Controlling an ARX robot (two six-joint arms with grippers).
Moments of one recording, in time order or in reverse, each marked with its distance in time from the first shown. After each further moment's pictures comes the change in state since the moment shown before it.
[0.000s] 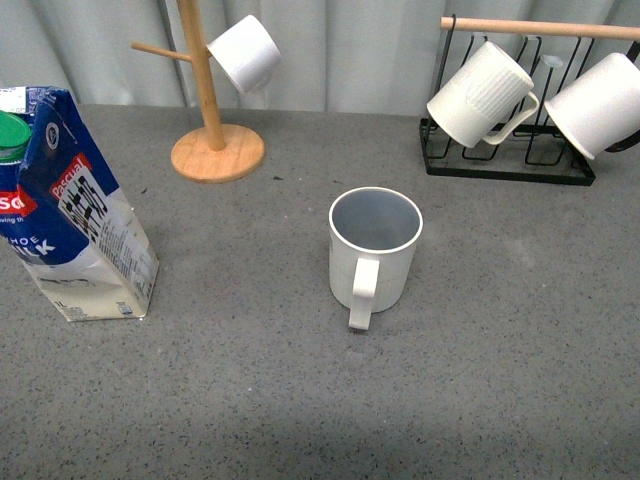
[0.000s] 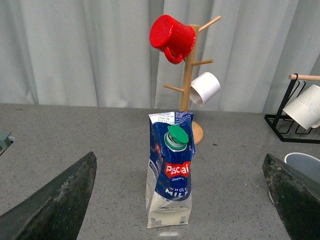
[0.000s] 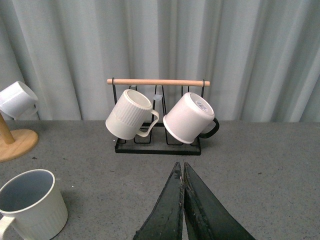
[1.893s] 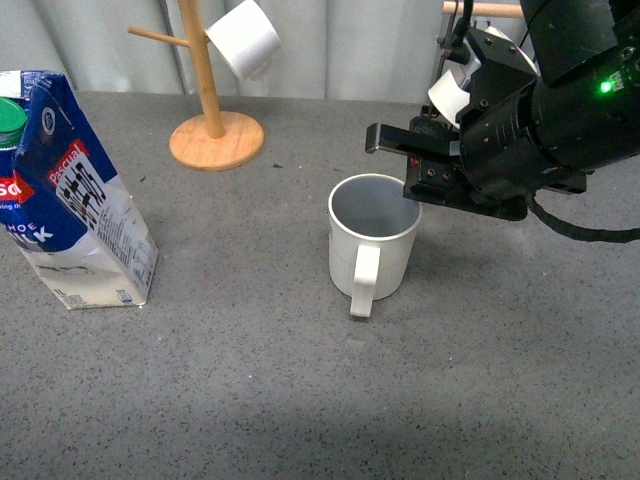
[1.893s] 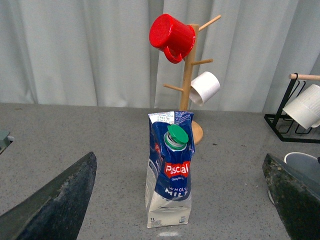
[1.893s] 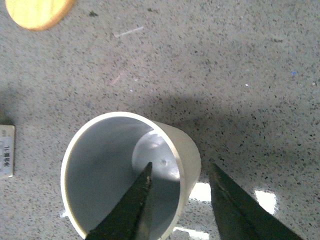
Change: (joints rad) left arm 0.000 0.001 0.000 0.000 0.000 0.000; right arm 0.347 1.390 1.048 -0.523 -0.116 0.377
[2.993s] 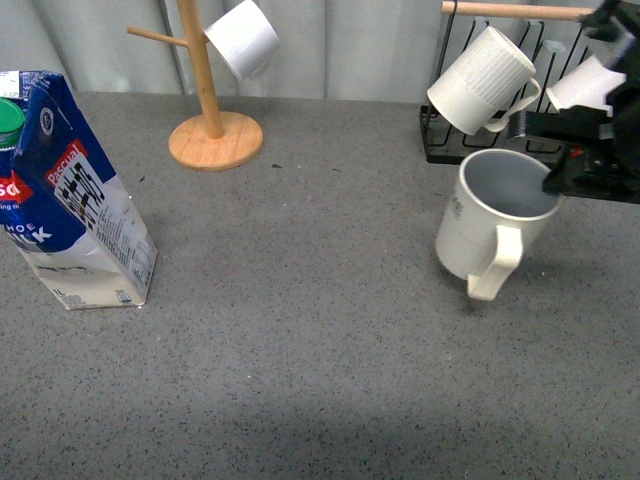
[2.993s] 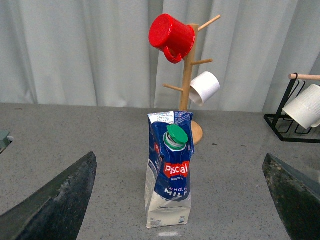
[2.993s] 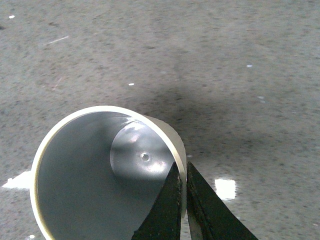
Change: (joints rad) left arm 0.000 0.000 0.000 0.000 0.000 0.000; right arm -0.169 -0.135 -0.061 -0.135 0.073 -0.135
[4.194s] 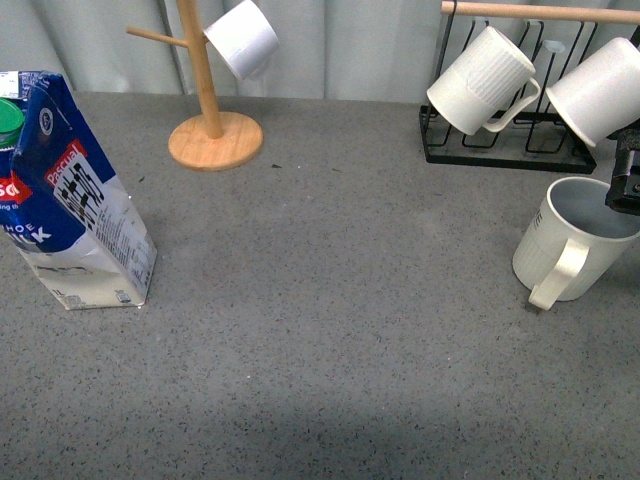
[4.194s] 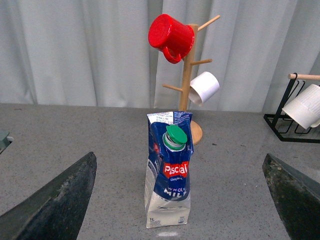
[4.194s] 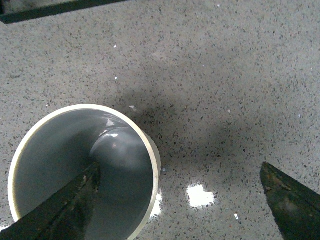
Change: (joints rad) left arm 0.000 0.000 0.000 0.000 0.000 0.000; right arm -0.208 0.009 -0.124 0.171 0.127 -0.060
